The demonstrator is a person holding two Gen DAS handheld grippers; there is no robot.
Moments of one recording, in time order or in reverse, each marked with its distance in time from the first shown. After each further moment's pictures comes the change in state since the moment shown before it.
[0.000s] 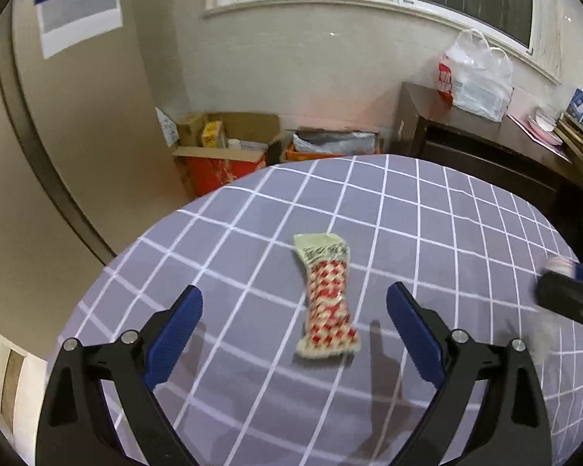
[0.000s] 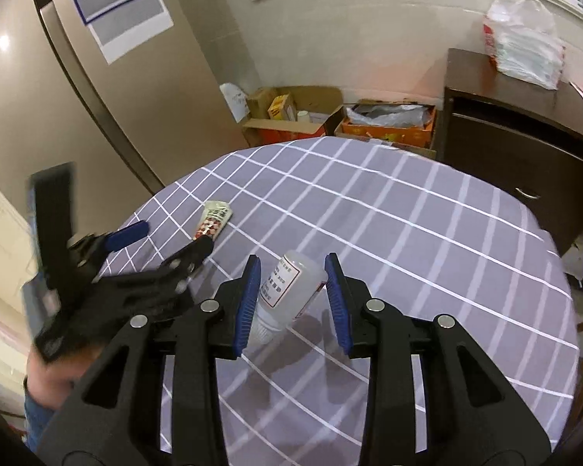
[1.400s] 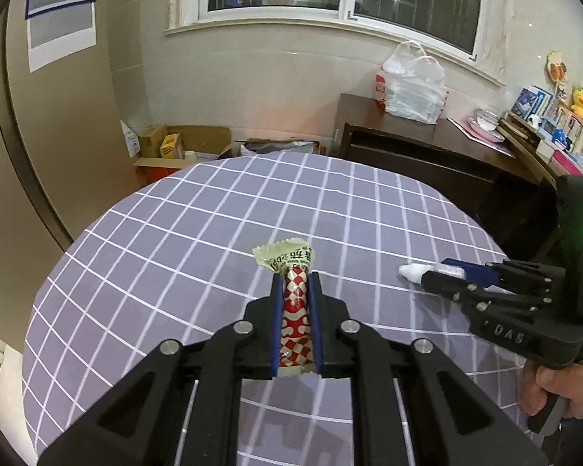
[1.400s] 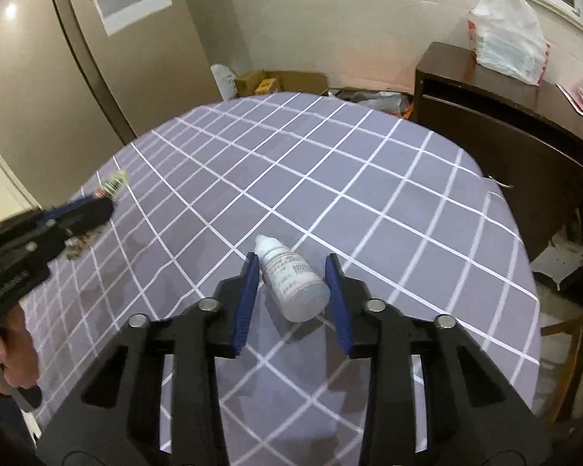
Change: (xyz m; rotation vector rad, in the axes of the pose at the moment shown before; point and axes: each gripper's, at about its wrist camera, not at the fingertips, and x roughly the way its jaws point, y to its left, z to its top) left arm -0.096 -0.062 -0.050 0.038 -0.059 -0.153; right arm -0.026 -0.049 -0.055 -0.069 0.029 -0.046
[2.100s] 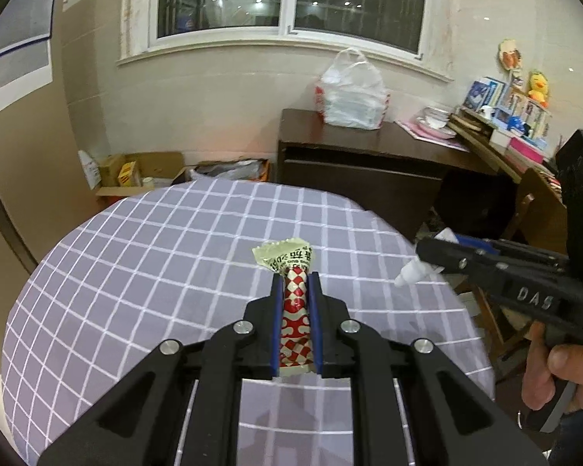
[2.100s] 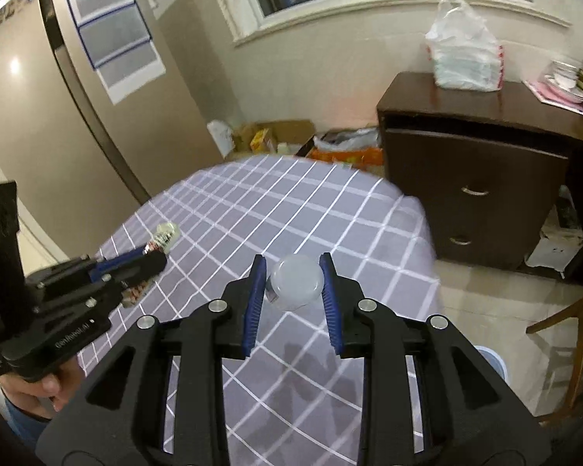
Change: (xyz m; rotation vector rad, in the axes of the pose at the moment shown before) left arm -0.027 -0.092 0.003 0.094 -0.064 -0.117; right arm -0.104 -0.058 -0.013 0.113 -0.182 0.040
